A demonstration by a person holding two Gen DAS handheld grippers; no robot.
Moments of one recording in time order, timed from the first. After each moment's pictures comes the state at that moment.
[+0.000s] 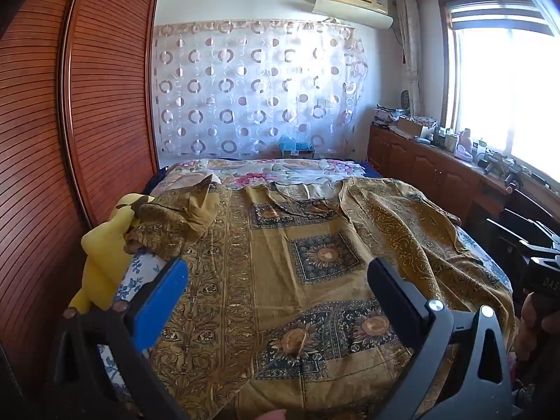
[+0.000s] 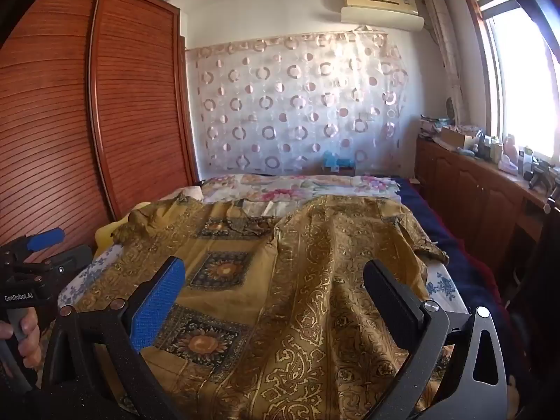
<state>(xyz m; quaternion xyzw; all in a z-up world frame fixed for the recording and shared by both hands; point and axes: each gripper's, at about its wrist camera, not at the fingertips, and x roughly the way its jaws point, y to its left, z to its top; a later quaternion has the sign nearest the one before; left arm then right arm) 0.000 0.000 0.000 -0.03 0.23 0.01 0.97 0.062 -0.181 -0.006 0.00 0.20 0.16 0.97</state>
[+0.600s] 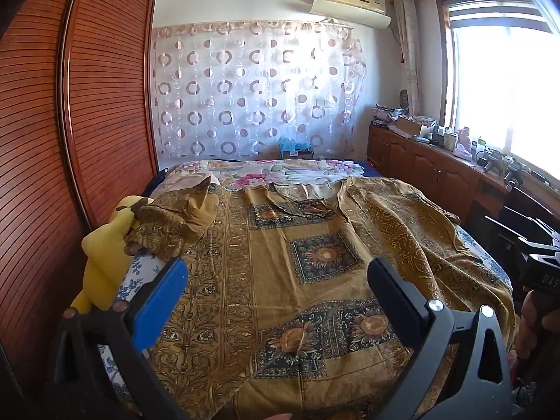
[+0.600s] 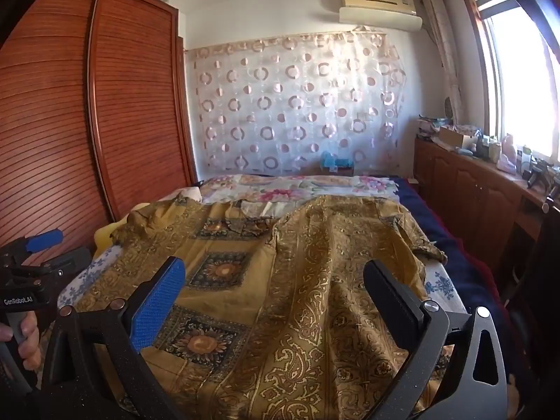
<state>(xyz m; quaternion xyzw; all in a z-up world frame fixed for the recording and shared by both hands) 0.000 0.000 -0.001 -0.02 0.23 0.00 0.97 0.065 -0.178 -0.007 0.00 0.20 0.16 0.97</state>
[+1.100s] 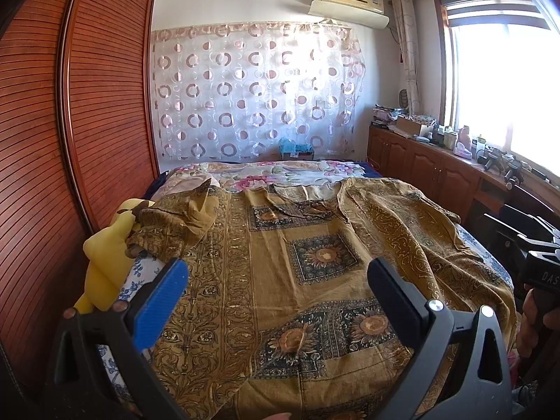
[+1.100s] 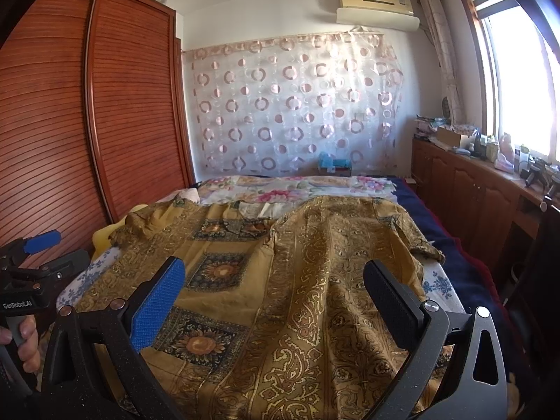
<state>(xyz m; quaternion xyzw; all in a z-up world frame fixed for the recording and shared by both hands) -0.004 -0.002 0.007 -0.02 0.23 0.00 0.97 0.065 -0.180 -0.005 0.00 0.20 0.16 0.97</state>
